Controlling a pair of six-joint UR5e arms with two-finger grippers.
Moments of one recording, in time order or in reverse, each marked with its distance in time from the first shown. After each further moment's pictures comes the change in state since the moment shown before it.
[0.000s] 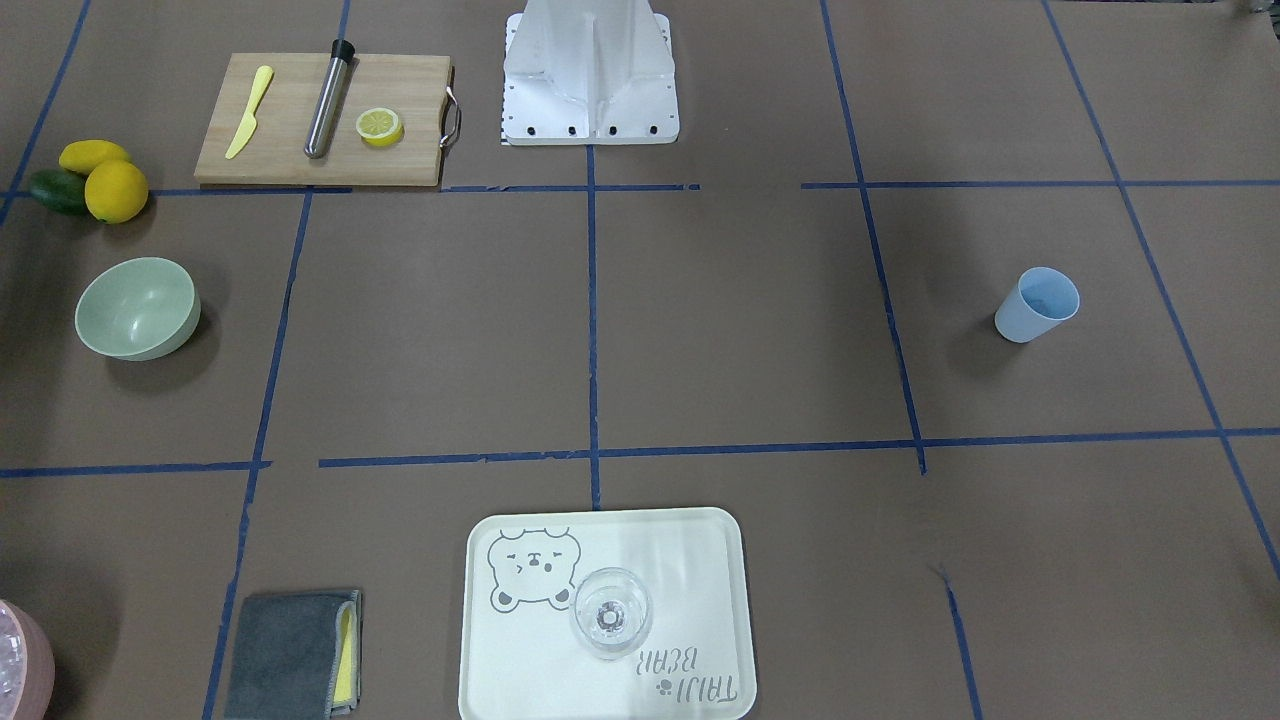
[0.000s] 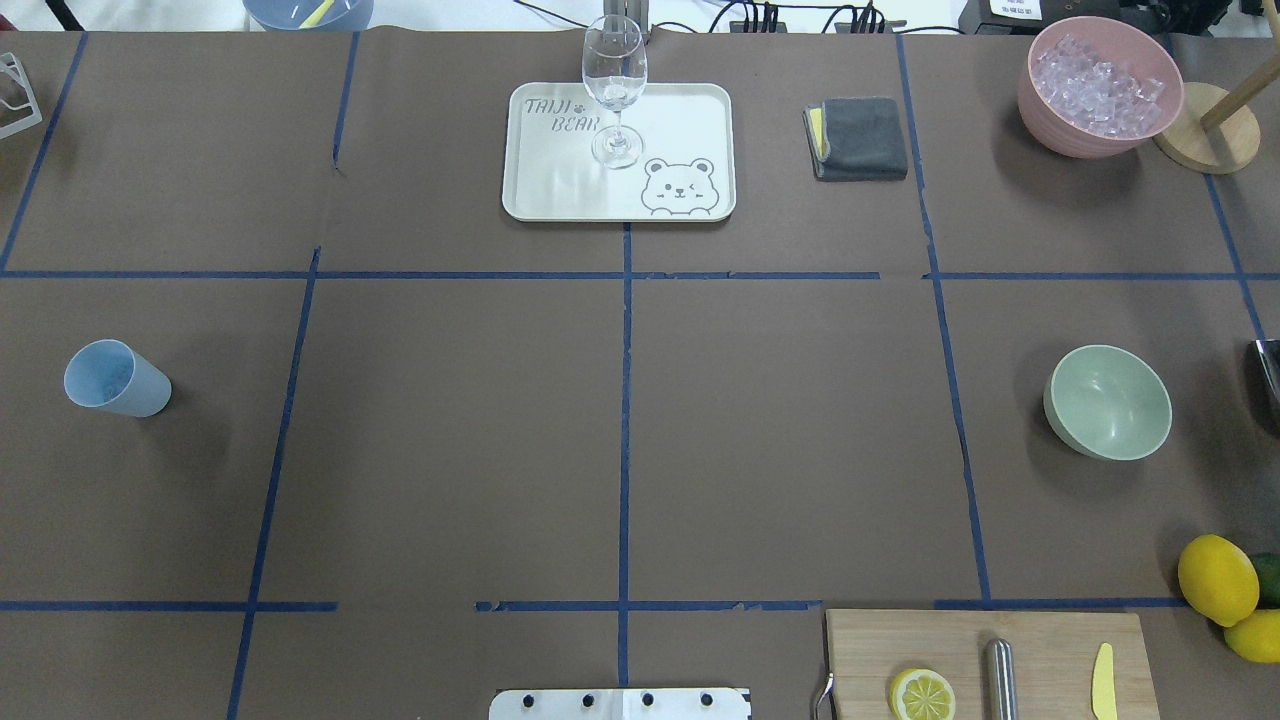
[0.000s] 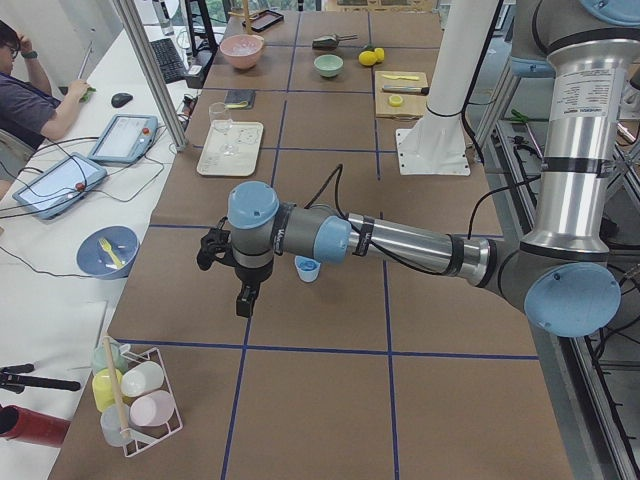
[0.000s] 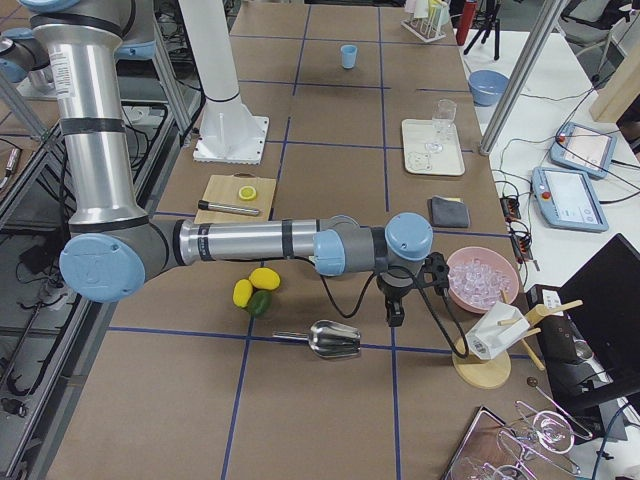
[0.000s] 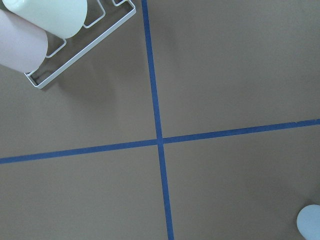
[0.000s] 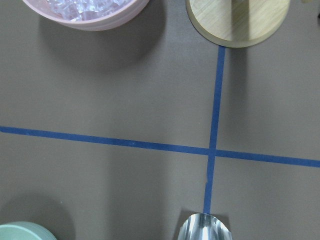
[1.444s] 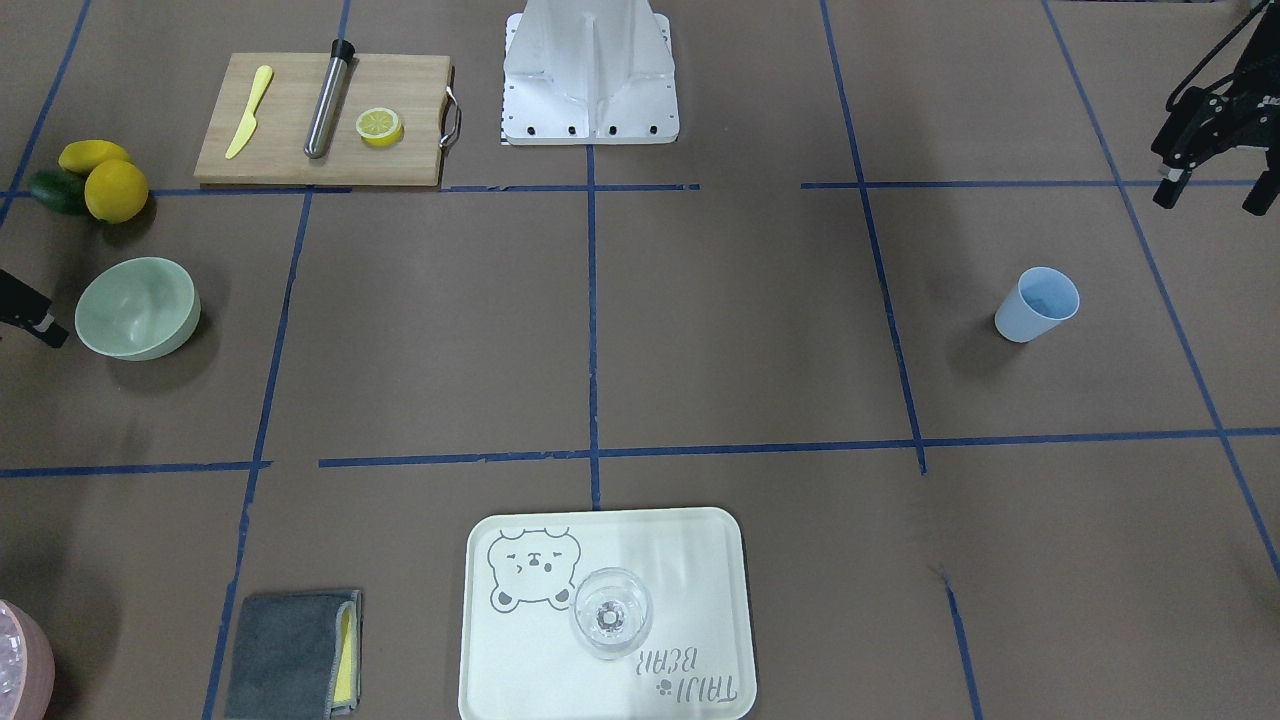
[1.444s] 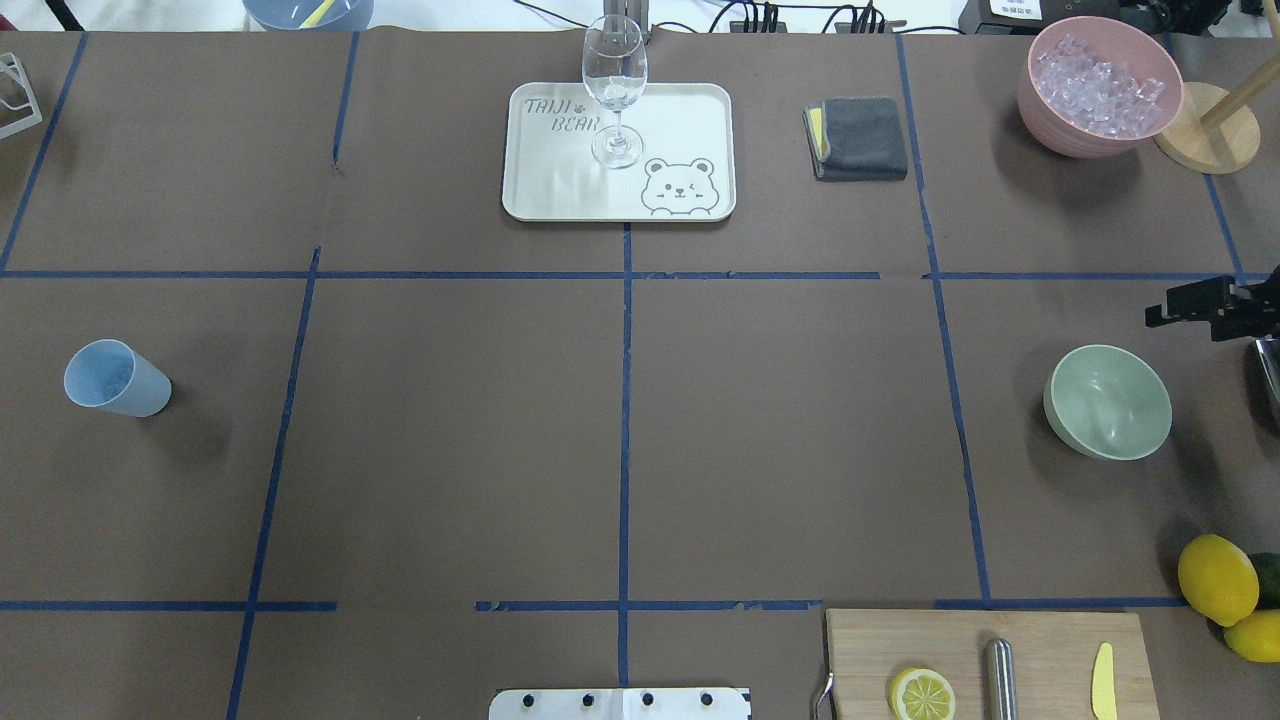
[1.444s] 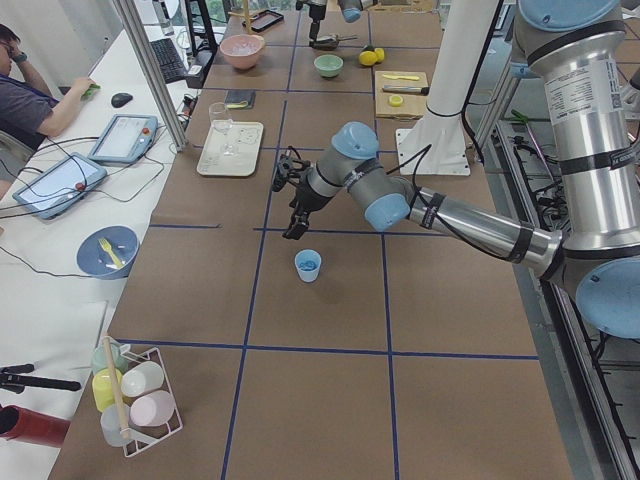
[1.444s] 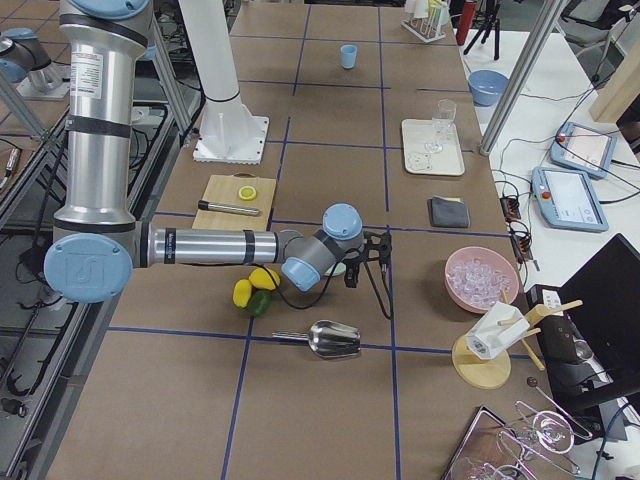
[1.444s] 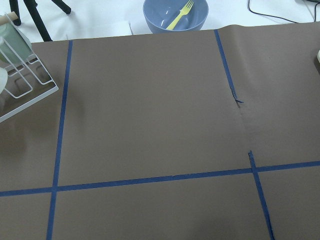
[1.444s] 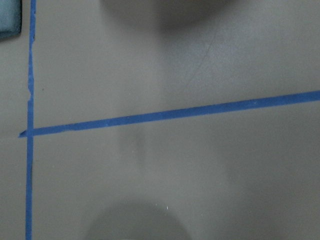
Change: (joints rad) left arm 0.403 0.361 -0.389 -0.623 0.359 -0.762; right arm -0.374 -0.250 0.073 0.799 -0.106 0.875
